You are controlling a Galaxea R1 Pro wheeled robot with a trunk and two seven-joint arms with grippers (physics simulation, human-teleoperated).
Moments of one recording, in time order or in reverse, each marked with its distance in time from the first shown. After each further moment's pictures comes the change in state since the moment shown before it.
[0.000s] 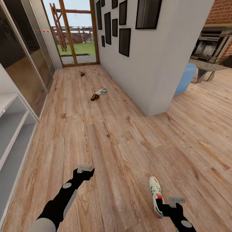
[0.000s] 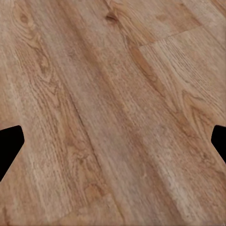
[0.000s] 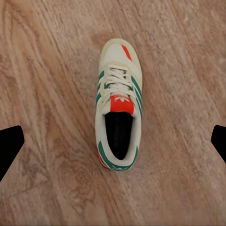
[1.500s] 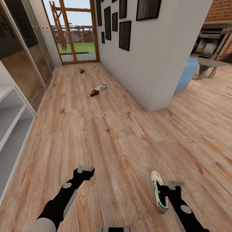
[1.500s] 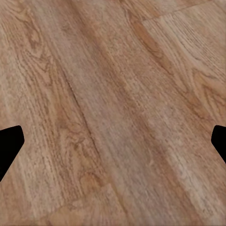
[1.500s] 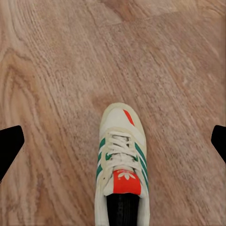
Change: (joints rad) left arm -0.001 0.000 -0.002 0.001 0.001 0.000 -0.003; right arm -0.004 -0.001 -0.005 -0.235 0.000 -0.018 -0.004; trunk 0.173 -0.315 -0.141
